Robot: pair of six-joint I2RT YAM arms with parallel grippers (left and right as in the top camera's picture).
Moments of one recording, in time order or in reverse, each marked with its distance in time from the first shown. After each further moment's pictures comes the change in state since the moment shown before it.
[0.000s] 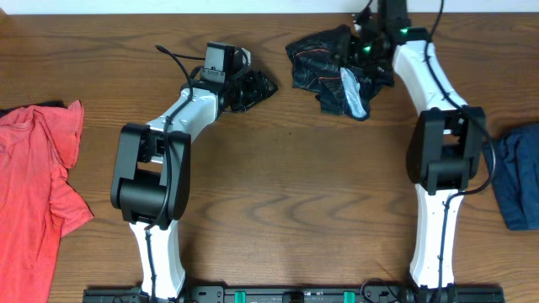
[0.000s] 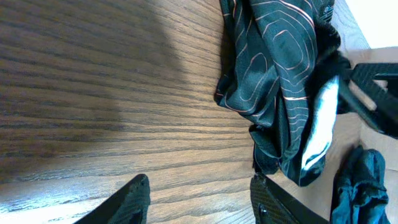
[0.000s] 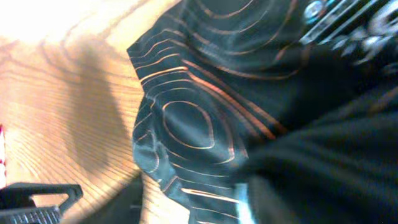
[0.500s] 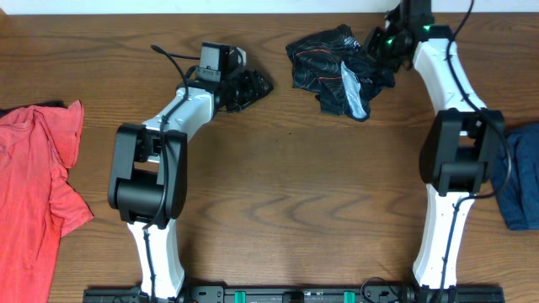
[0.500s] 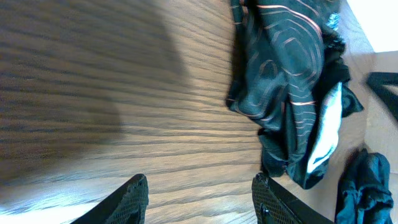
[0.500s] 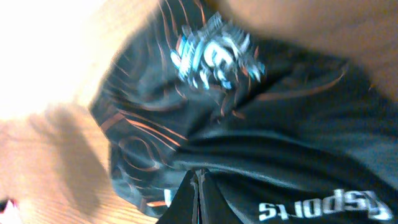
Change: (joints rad) left arm 0.028 0.000 0.000 -0.020 -0.008 0.021; right arm -0.084 -0.048 -0.001 0.005 0.094 0.218
